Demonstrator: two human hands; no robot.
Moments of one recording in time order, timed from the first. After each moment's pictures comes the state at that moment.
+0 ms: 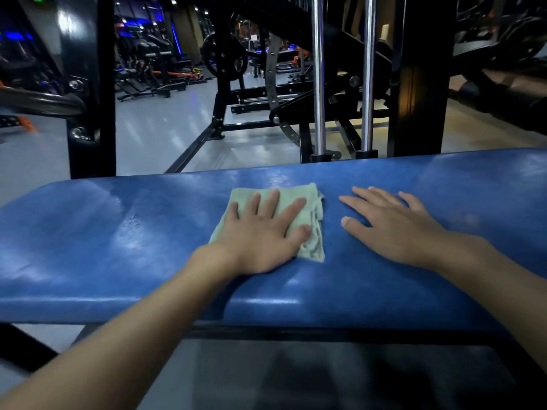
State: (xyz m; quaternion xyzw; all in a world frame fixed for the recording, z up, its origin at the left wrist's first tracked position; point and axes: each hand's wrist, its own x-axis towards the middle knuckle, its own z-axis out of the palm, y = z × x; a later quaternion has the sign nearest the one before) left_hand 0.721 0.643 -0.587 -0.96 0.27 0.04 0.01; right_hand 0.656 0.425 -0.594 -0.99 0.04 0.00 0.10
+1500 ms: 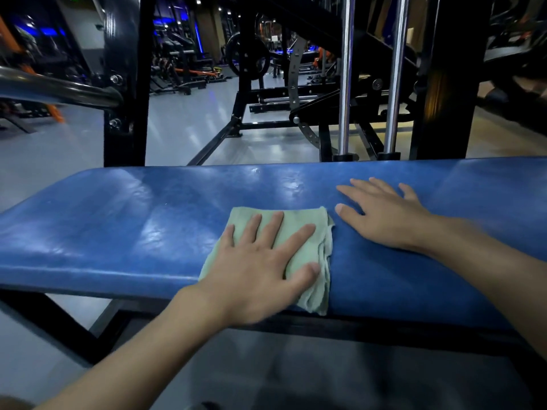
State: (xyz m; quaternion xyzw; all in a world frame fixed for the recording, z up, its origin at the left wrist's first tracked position) left_hand 0.647 0.698 -0.588 -0.97 0.25 0.03 0.01; right_hand 0.675 0.460 -0.580 -1.00 0.02 0.02 0.07
